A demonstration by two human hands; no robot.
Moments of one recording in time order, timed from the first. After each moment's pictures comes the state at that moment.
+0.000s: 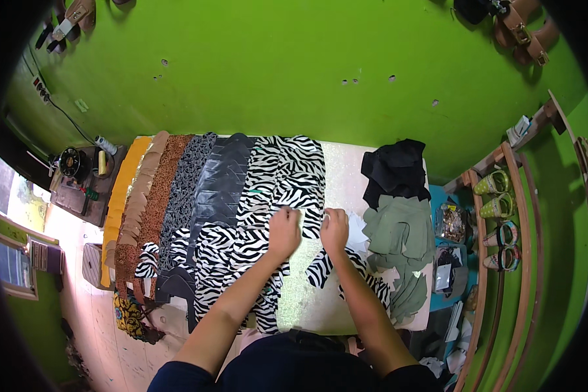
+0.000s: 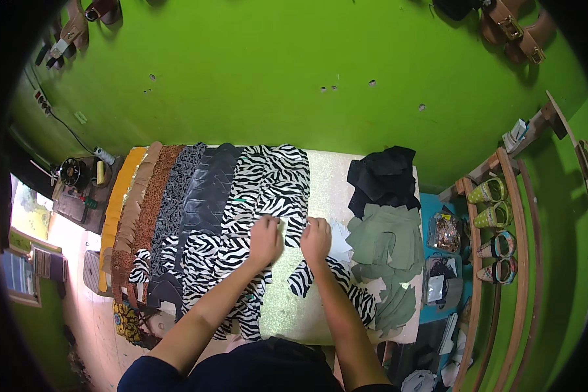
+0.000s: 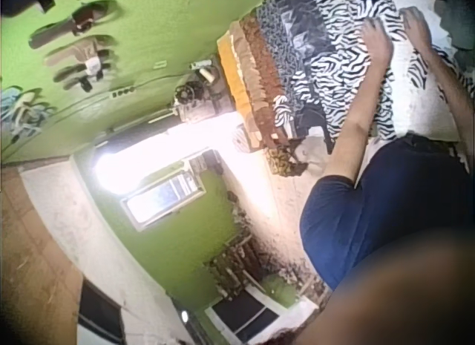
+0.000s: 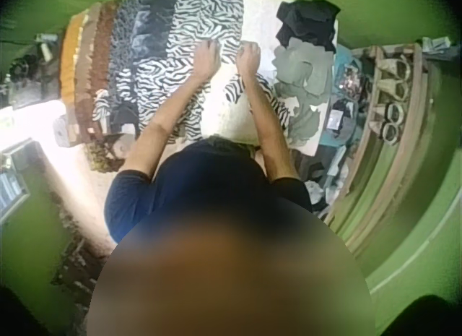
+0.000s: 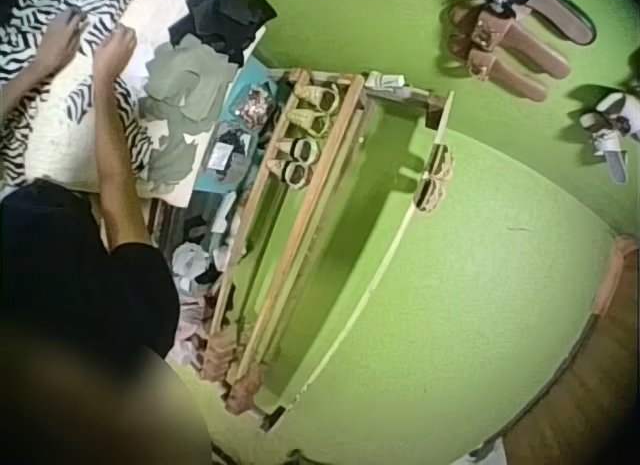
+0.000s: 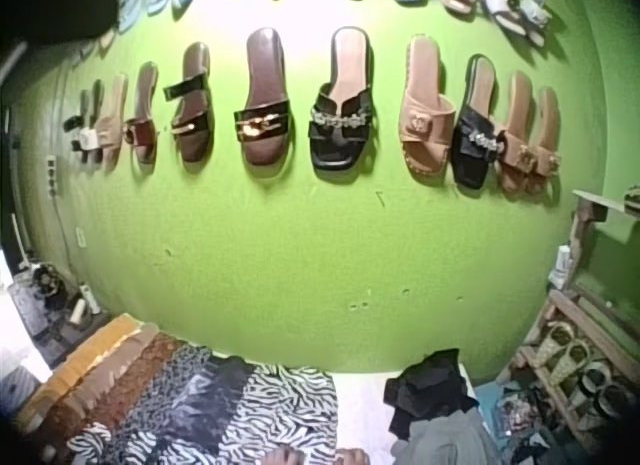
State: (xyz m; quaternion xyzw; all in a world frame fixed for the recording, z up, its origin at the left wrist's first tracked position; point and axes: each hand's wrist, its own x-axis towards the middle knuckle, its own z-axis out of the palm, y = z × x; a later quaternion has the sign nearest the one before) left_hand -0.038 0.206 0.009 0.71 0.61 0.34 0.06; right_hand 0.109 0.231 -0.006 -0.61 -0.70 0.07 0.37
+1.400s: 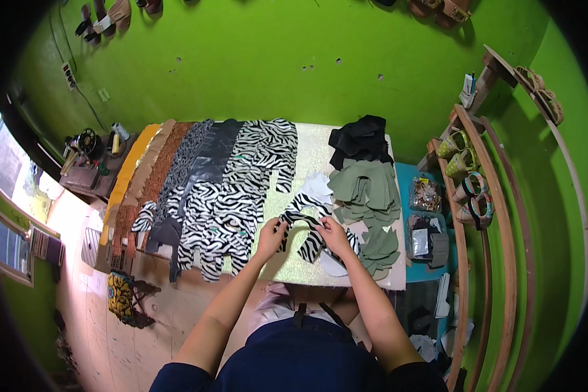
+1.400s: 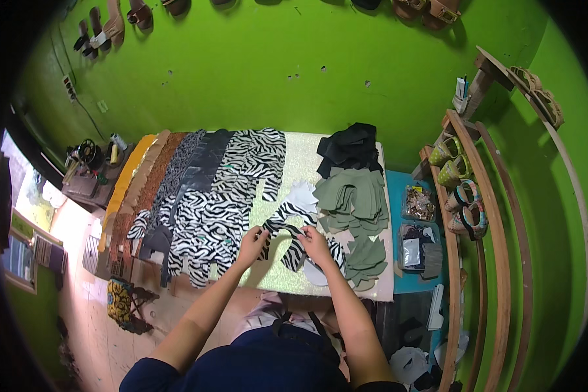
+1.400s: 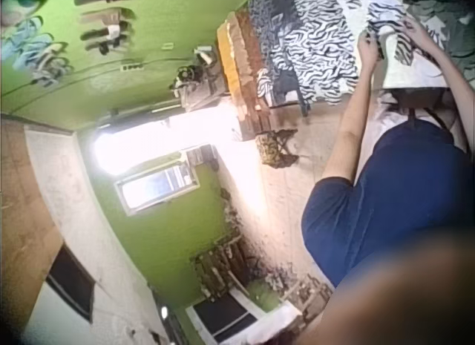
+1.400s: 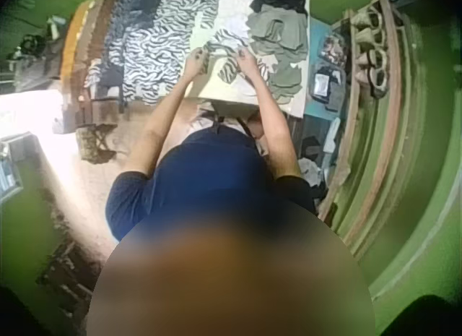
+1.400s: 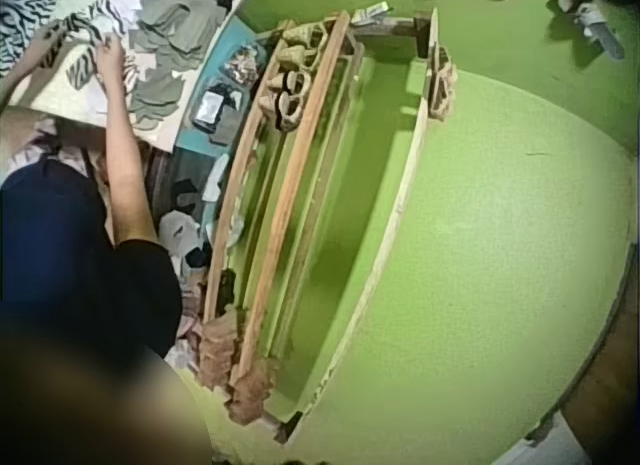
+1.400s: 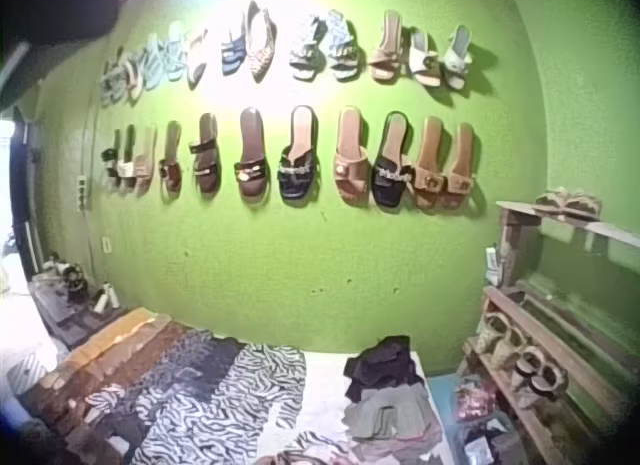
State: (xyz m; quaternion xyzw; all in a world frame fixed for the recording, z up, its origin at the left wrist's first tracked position) left_hand 0.040 0.039 0.037 0.50 0.64 0.44 0.40; right_hand 0.238 0.076 0.010 -0.50 -0.62 0.46 0.39
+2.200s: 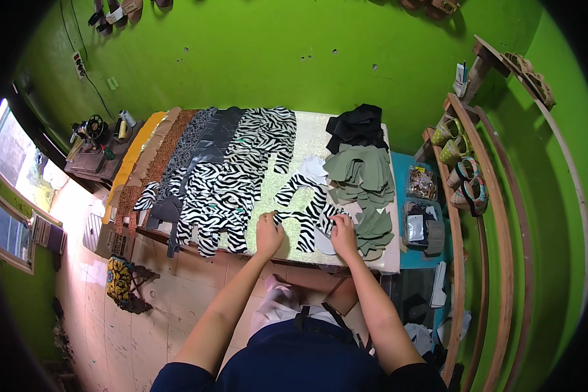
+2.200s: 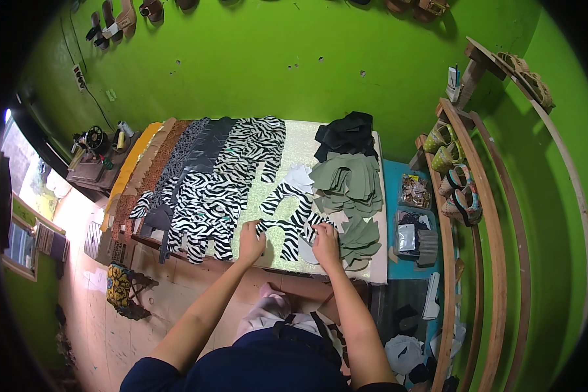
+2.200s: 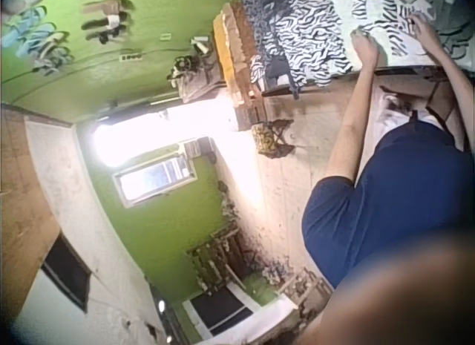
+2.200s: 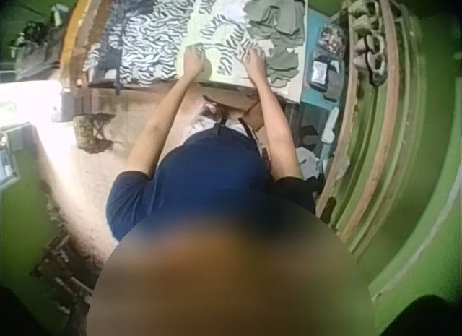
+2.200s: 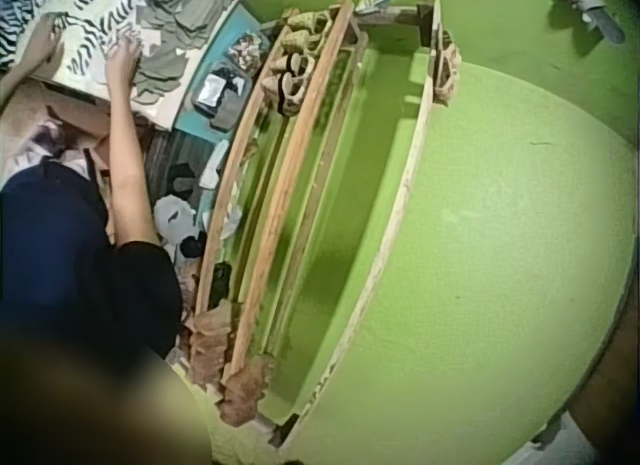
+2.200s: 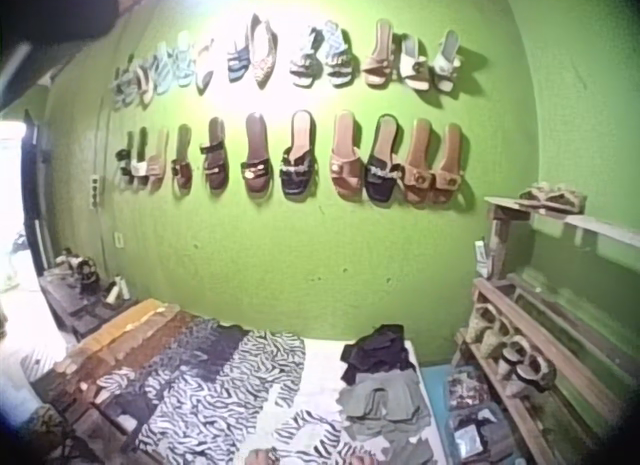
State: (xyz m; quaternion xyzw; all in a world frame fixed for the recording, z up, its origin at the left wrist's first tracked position) left_hand 0.064 -0.018 0.004 0.59 0.71 0.37 0.08; right_hand 0.285 0.014 0.006 -0.53 -0.74 0.17 0.37
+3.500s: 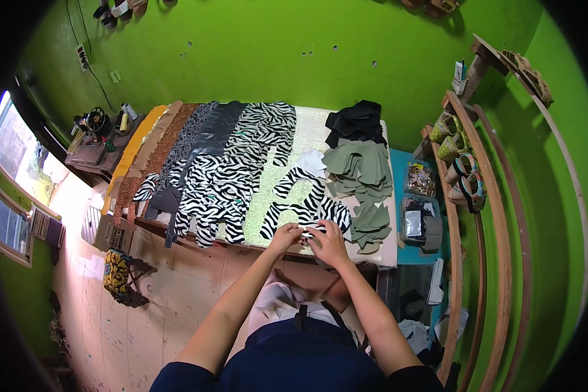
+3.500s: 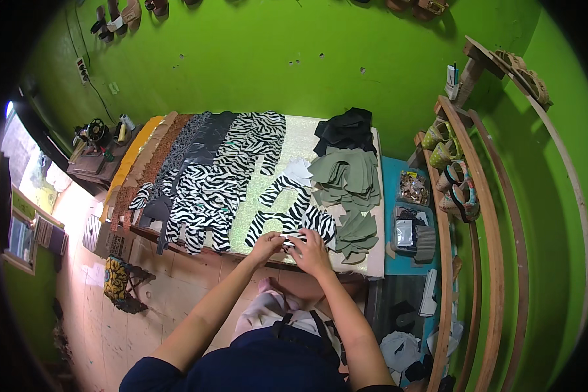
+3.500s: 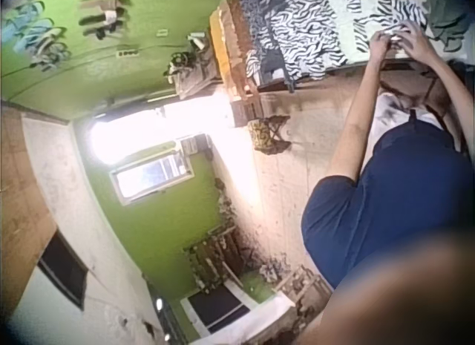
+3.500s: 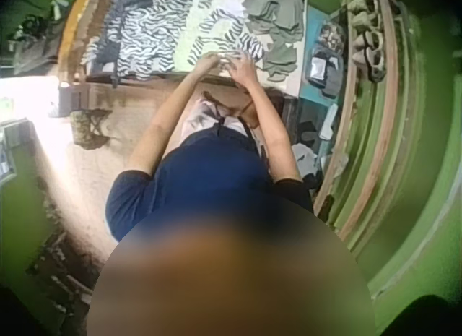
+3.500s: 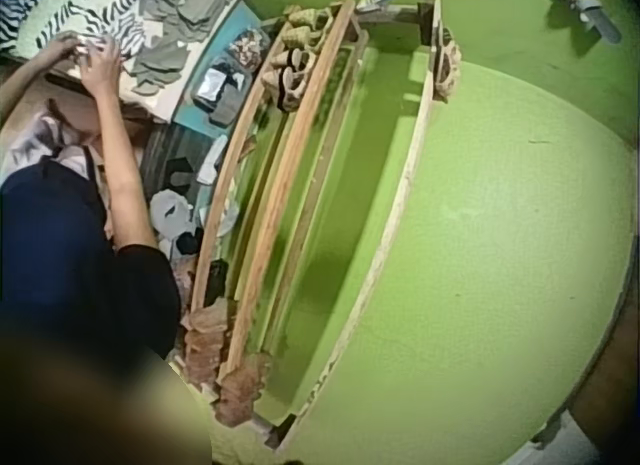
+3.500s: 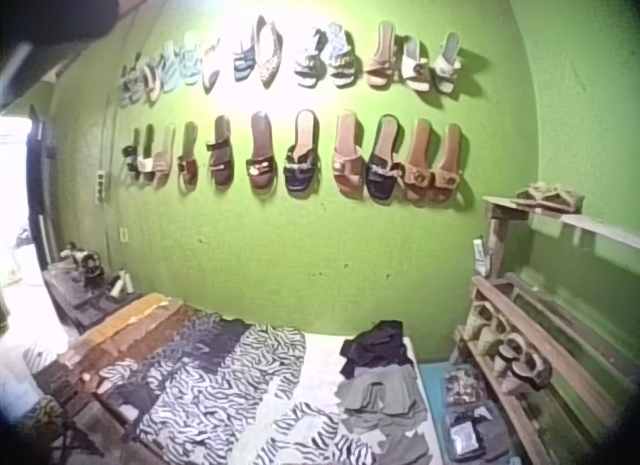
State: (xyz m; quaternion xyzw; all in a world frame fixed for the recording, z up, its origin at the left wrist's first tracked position) left_hand 0.097 -0.036 -0.003 0.30 0.50 0.44 0.68; right_hand 0.270 -0.035 0.029 -0.43 -0.85 0.10 0.27
